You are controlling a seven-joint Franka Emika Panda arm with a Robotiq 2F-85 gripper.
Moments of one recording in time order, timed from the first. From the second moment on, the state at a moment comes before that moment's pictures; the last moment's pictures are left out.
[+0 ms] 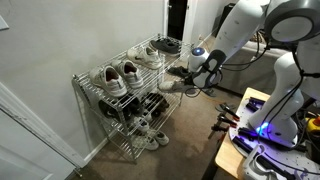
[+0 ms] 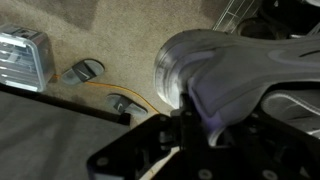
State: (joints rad) arm 0.95 0.57 -0.84 -2.53 0.24 2.95 1.09
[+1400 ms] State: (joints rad) arm 1.94 0.66 -1.84 -2.60 0.01 2.24 1.08
